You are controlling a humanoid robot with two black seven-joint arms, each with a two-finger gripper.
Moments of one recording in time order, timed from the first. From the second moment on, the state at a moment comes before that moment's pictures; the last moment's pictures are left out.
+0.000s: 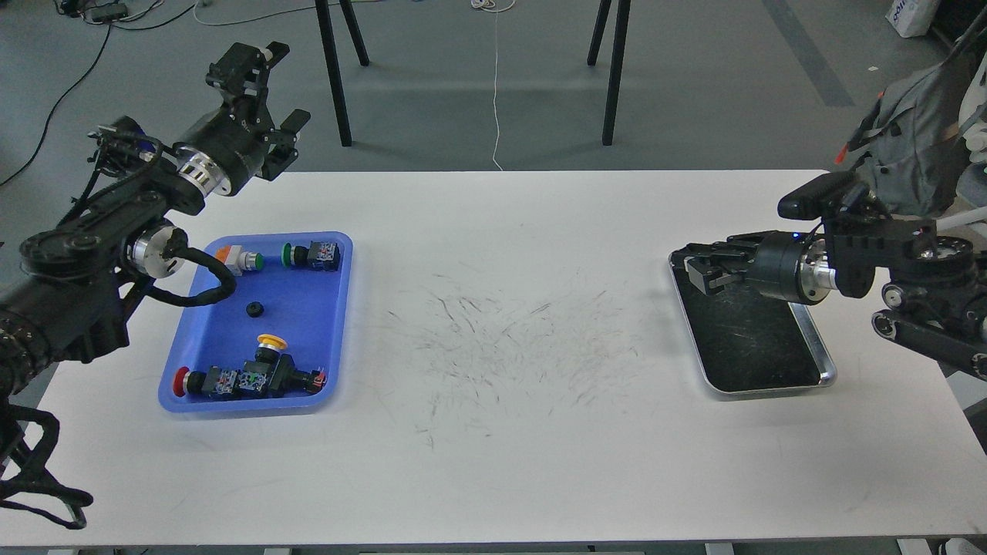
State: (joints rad) left arm -0.98 0.36 -0.36 -0.48 0.27 -0.35 -0.49; right arm 1.14 -0.64 -0.21 1.06 -1.48 -0.05 0.33
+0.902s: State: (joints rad) left arm -0.97 0.40 -0.36 -0.49 0.27 -0.36 -0.49; right arm 1.08 -0.18 -0.26 0.92 -1.50 -0.41 0.43
